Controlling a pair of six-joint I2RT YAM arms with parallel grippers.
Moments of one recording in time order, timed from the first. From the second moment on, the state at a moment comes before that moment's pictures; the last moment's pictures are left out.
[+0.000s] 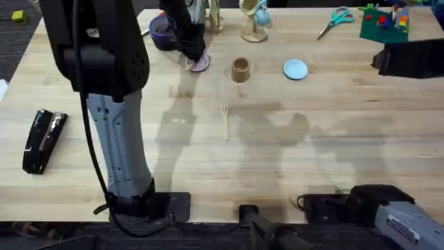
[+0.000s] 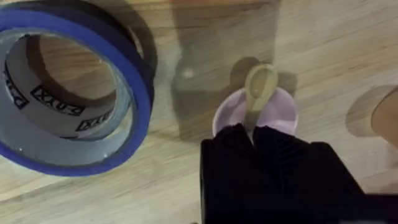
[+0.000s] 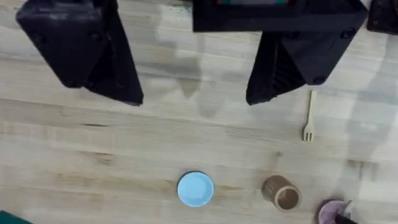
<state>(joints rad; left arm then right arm) -0.14 2.29 1.98 -1.16 0.11 0.17 0.00 0.93 1.43 -1.35 -0.10 -0.03</state>
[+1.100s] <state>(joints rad) -0.15 2.29 1.98 -1.16 0.11 0.16 0.00 0.93 1.43 -1.35 -0.10 -0.03</state>
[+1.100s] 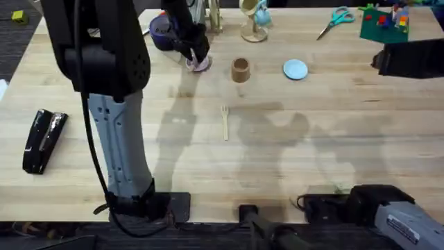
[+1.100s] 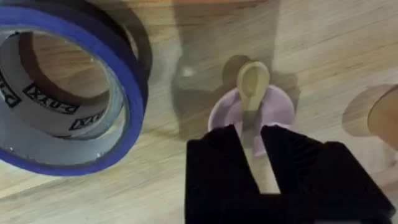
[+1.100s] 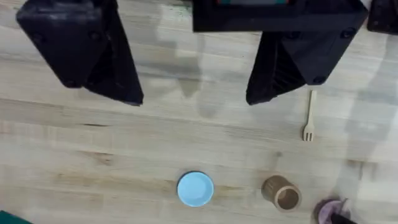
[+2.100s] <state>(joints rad) -0.15 1.97 1.98 -1.41 0.14 0.17 0.00 0.93 1.43 -1.35 -0.10 -0.03</state>
